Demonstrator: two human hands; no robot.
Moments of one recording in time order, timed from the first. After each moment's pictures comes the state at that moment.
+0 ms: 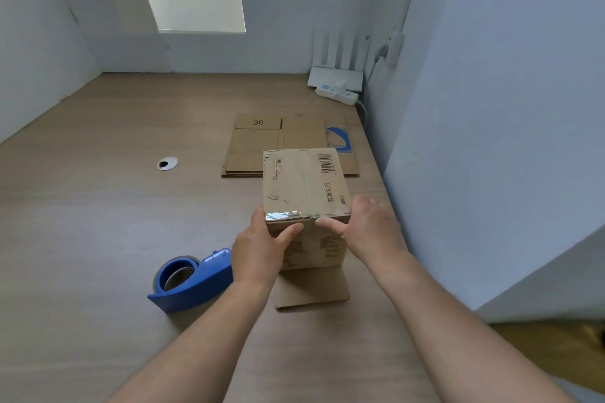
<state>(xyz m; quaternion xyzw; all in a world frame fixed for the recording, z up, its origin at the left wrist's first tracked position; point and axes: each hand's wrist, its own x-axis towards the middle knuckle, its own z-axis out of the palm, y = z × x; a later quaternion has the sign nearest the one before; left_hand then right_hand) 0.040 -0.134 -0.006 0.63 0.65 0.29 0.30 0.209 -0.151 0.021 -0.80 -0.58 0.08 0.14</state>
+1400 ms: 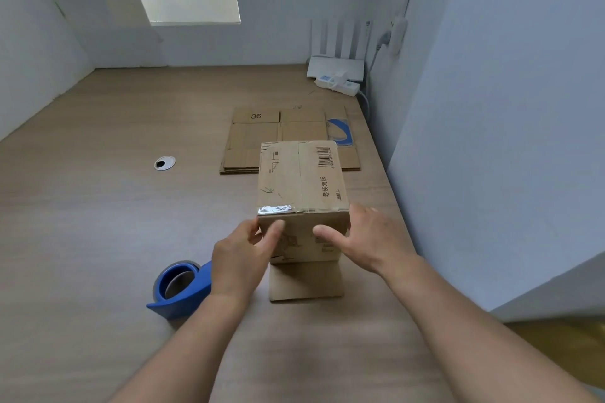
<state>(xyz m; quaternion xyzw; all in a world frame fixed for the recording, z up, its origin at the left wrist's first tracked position) 0.016 -0.121 -0.016 0.65 0.64 0.33 0.25 0.220 -0.145 0.003 -0.75 -0.64 0.12 0.11</state>
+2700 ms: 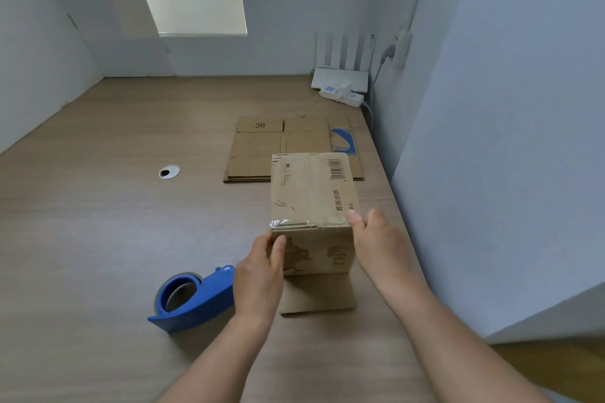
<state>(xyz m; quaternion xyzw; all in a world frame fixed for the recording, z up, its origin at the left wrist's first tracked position) 0.036 -0.130 -0.020 0.61 0.64 0.33 0.32 0.213 -0.135 0.008 -0.83 -0.50 0.14 0.21</state>
